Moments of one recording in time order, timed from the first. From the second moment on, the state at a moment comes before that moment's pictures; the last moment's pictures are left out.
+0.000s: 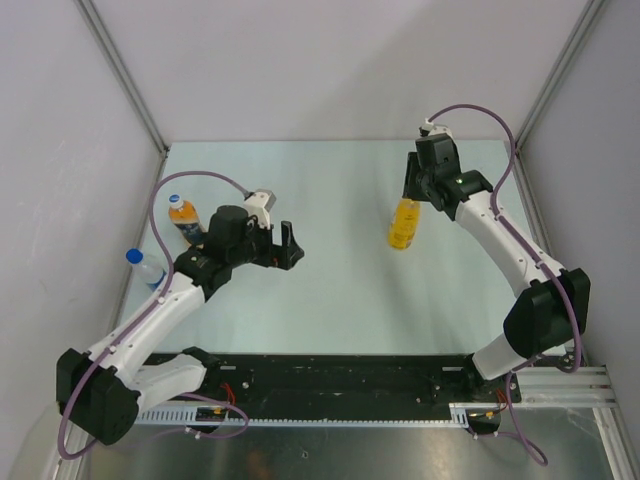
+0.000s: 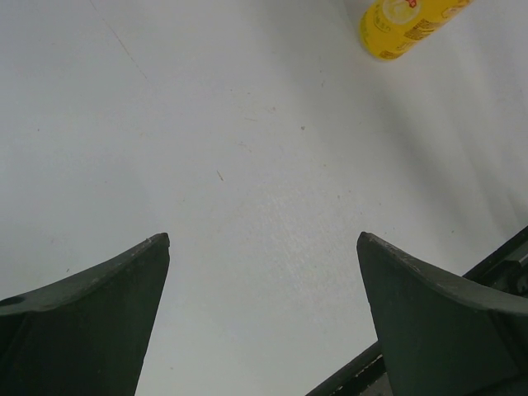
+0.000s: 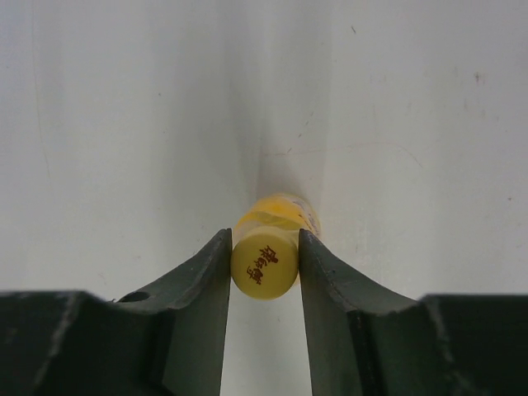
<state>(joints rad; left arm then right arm) -0.47 1.05 0.82 -0.35 0.19 -0.28 0.38 1.55 1.45 -0.59 0.24 0.34</state>
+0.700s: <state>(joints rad) -0.47 1.08 0.99 -0.36 0.17 -0.20 0.35 1.48 1.45 -0.54 -0.07 0.33</state>
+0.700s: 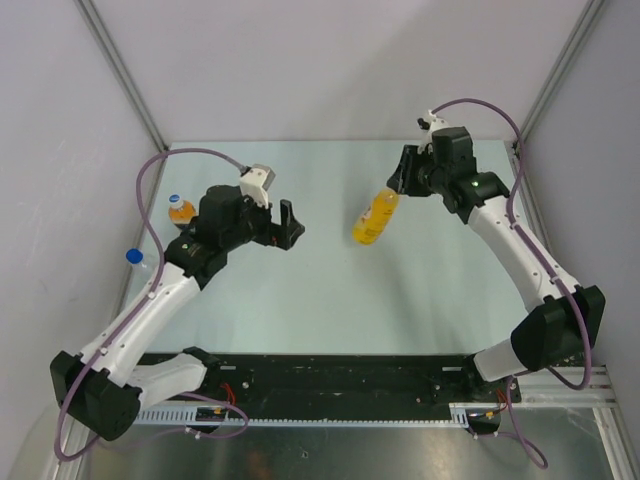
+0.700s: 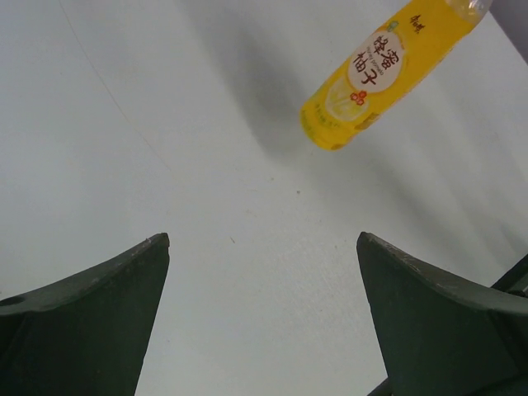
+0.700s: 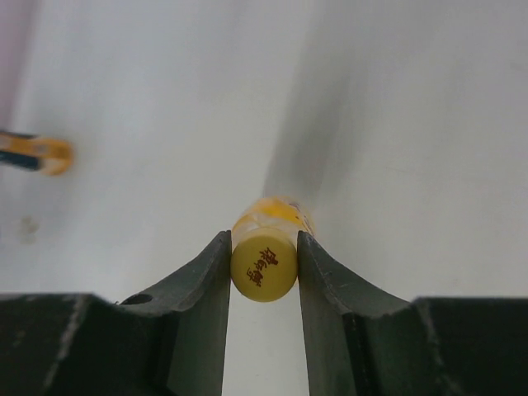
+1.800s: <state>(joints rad) -0.51 1.13 1.00 -0.28 0.71 -0.03 0.25 1.48 1.45 -0.14 -1.09 0.65</state>
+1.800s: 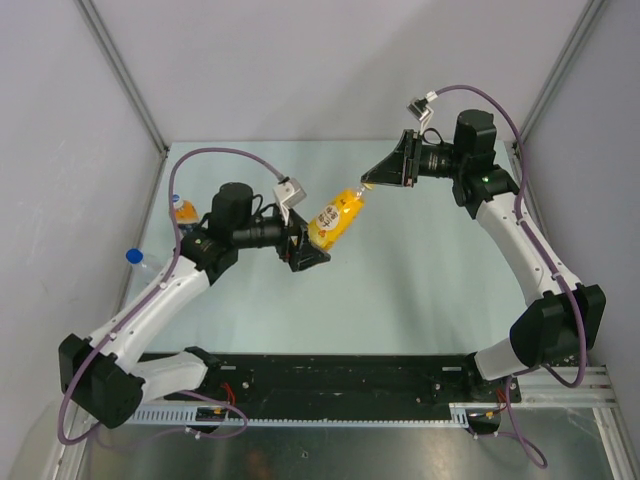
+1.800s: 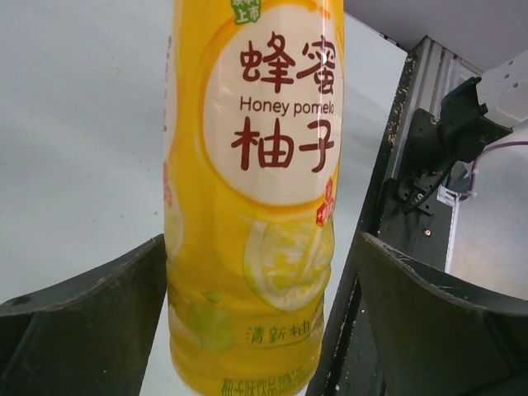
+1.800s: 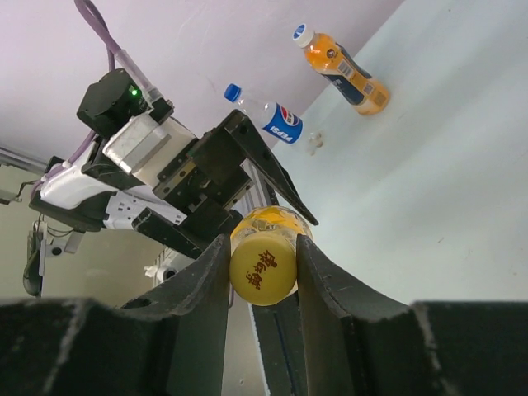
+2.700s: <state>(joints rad) -0.57 1.17 0.99 -0.25 0.58 -0.02 0.26 1.33 1.44 -0.18 -0.89 0.60</state>
